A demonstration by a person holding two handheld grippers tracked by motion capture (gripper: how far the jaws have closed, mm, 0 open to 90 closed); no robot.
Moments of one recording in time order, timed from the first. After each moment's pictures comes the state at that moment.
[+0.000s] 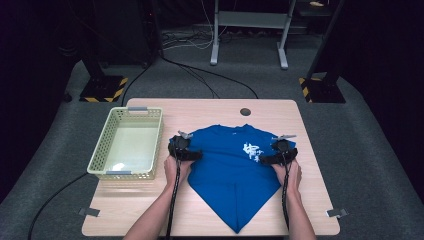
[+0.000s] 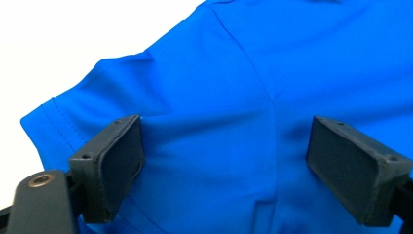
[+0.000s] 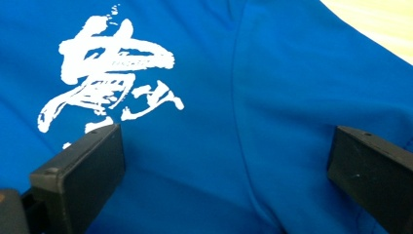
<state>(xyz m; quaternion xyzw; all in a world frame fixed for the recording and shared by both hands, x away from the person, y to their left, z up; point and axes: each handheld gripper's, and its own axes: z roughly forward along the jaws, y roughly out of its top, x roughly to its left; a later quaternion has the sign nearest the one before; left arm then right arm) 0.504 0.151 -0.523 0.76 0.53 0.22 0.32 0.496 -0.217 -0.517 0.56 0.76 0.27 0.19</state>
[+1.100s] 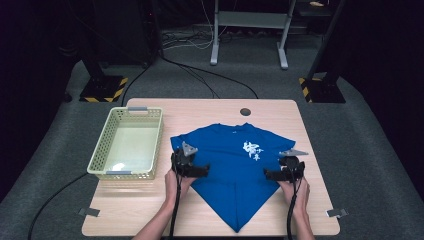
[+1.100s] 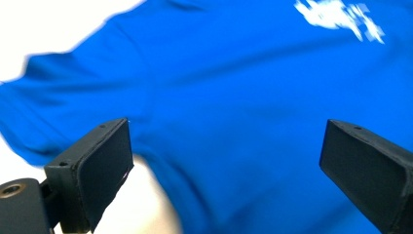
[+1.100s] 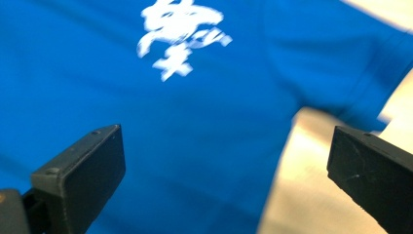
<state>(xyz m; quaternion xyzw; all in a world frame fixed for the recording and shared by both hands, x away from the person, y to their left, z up) 0.416 0.129 -0.501 0.79 0.44 0.19 0.38 0.415 -0.221 -0.501 0.54 0.75 0.32 0.20</state>
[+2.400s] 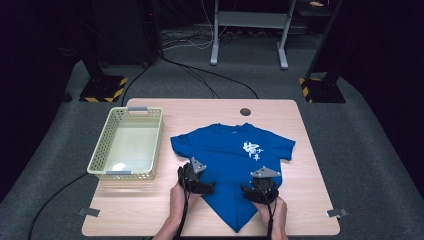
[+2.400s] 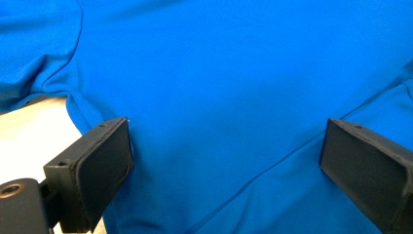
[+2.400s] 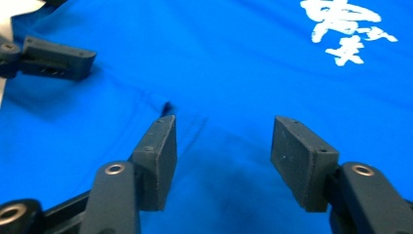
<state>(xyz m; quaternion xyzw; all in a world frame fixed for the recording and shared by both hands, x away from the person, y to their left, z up) 0.397 0.115 -0.529 0.81 0.42 0.18 0.35 0.354 -0.131 -0.497 0.48 0.79 0.33 0.19</state>
